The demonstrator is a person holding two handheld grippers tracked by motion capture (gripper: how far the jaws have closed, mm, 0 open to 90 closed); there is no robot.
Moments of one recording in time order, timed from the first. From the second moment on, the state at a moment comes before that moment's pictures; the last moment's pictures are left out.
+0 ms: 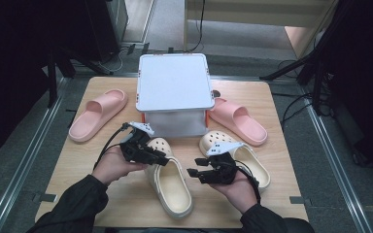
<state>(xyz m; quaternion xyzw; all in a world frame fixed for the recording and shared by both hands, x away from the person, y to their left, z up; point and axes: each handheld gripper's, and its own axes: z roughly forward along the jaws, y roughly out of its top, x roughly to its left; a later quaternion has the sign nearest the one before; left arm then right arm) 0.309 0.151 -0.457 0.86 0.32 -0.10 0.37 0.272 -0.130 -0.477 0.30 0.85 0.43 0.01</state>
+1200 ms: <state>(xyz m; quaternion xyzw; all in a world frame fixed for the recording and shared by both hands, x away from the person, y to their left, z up) 0.289 0.206 -0.497 0.83 0.43 -0.03 0.36 0.291 -0.106 -0.480 0.27 0.86 0.42 -0.02</state>
